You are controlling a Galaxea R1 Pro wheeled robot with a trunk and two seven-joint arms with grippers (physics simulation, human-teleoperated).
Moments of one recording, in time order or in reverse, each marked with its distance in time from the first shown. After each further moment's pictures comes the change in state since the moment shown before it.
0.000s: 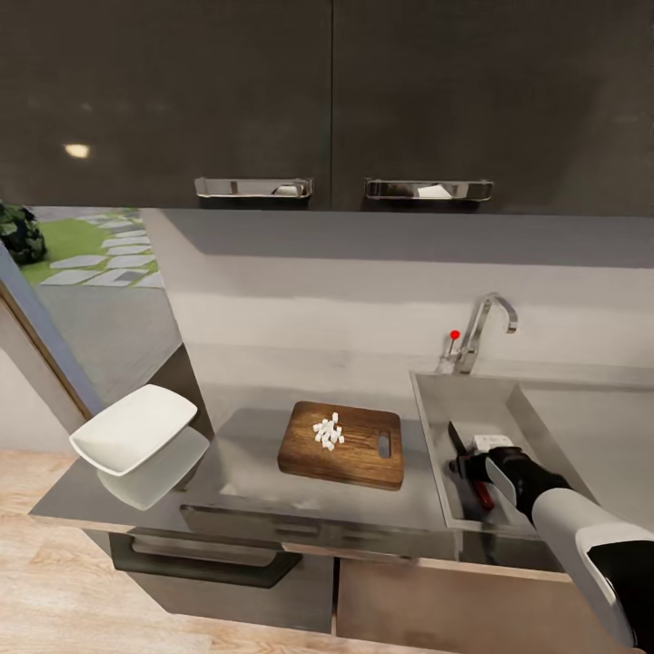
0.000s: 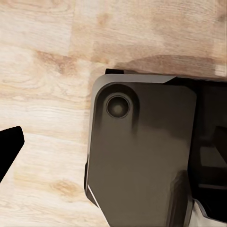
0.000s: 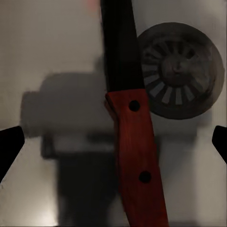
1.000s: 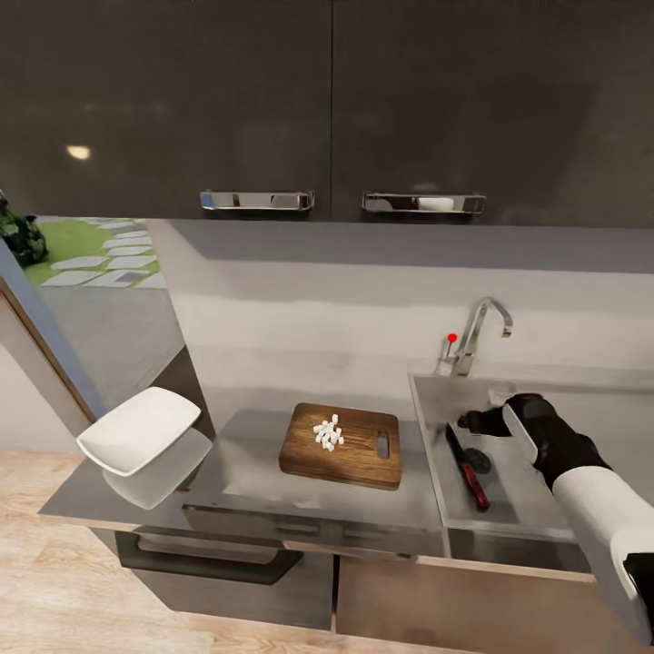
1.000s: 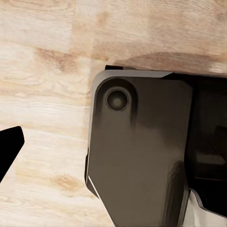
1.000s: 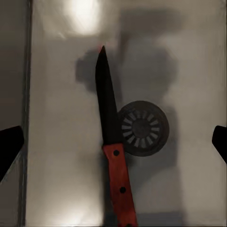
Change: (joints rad) left arm 0.000 -0.003 0.000 0.000 0.000 0.000 0.000; right arm 0.000 -0.065 -0.104 -0.425 -0.002 0.392 0.000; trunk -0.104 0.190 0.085
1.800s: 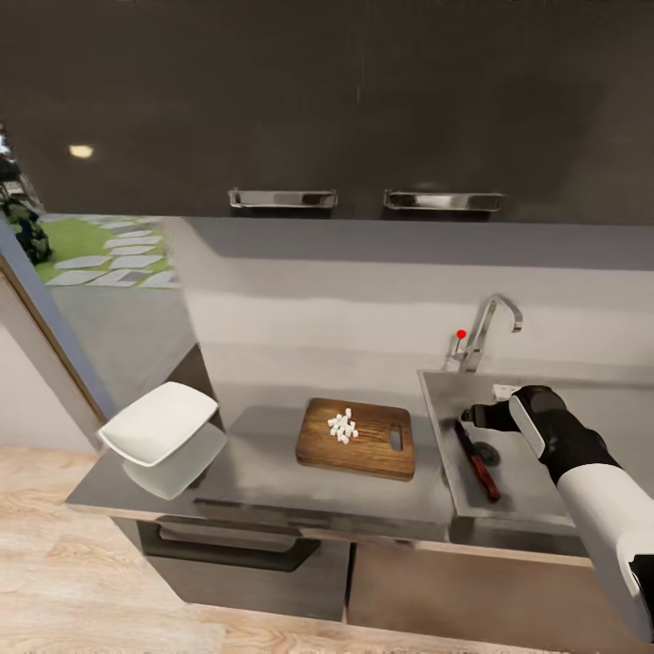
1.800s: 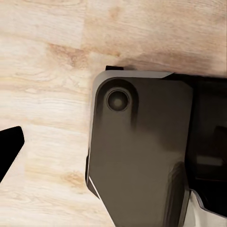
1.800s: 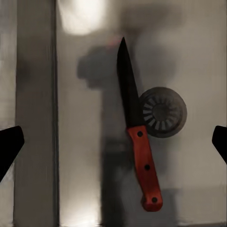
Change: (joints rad) left arm 0.000 0.003 0.001 0.000 0.000 -0.002 -0.003; right arm 0.000 -0.008 -0.044 -0.066 -0.001 0.074 -0.001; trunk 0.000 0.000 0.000
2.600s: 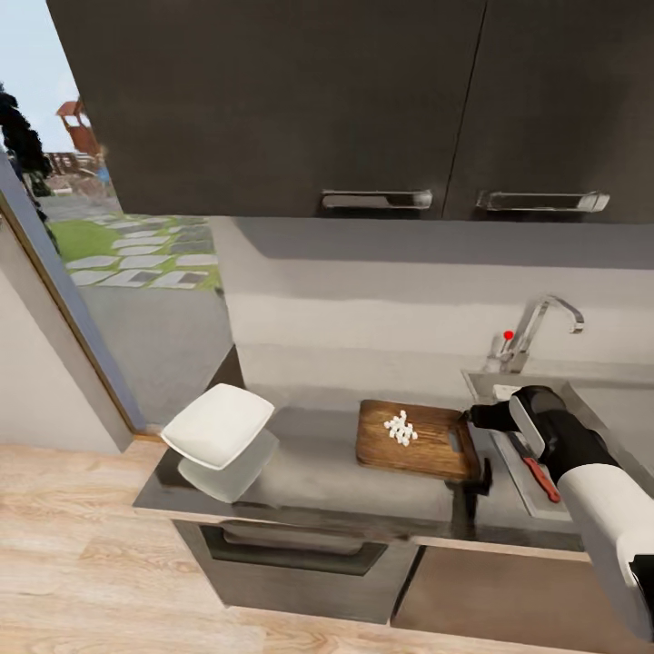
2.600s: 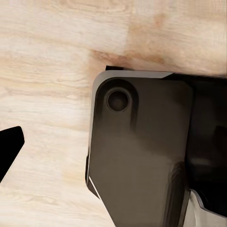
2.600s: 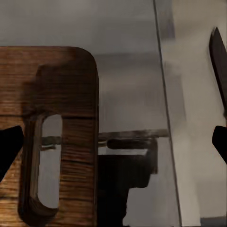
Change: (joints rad) left arm 0.000 0.000 0.000 0.000 0.000 0.000 0.000; right arm 0.000 0.000 0.000 0.001 0.002 -0.001 0.000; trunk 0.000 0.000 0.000
